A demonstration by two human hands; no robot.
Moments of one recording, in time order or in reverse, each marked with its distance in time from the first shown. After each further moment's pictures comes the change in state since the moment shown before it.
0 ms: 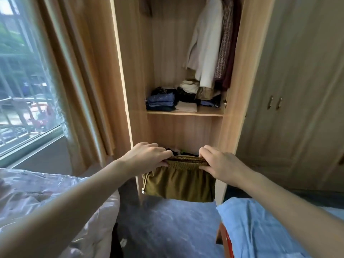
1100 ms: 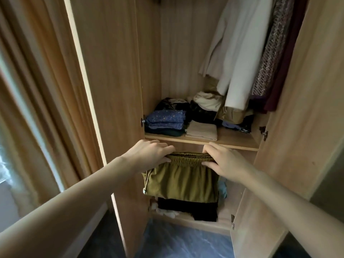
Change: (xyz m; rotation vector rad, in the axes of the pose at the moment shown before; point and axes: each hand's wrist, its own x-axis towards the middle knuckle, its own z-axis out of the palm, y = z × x) left_hand 0.295 -0.298 0.210 -0.002 -0.112 -0.175; right_hand 0.373 0.309 0.144 0.107 0.026 -0.051
